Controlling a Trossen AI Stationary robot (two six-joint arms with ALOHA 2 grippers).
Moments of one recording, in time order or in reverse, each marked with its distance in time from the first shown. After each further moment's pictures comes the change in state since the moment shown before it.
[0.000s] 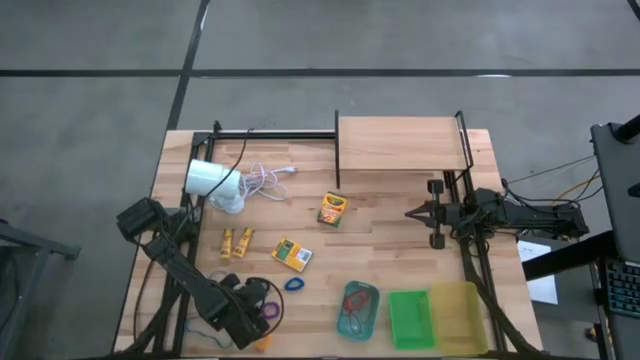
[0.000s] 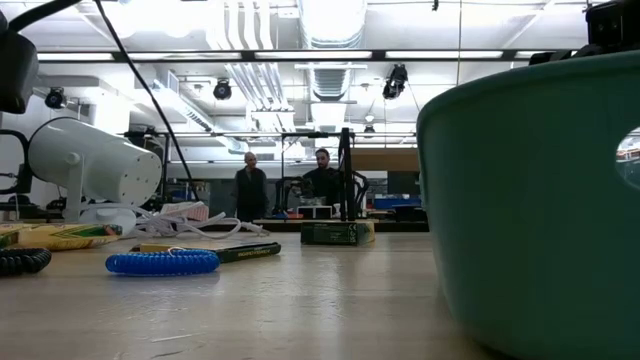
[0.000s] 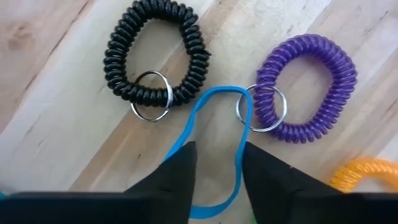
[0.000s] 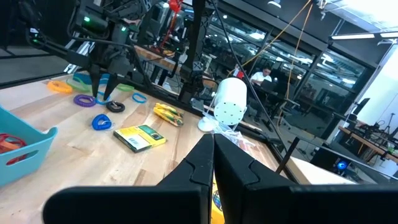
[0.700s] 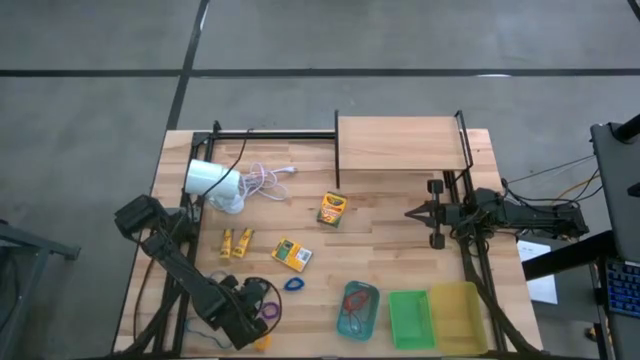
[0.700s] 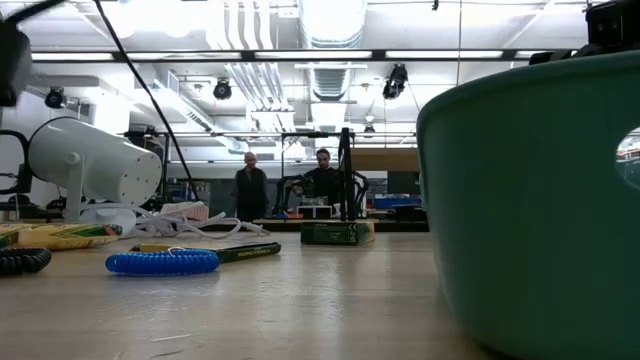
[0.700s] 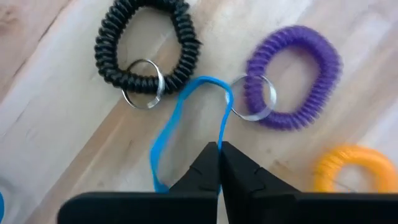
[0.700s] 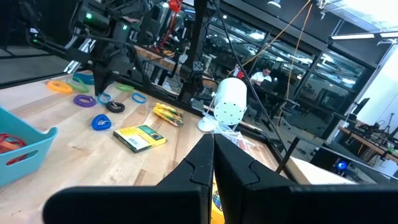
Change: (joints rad) left arm -0.001 -0.056 -0.006 0.017 0.009 -0.012; right arm 0.000 0.000 0.000 0.000 0.000 0.000
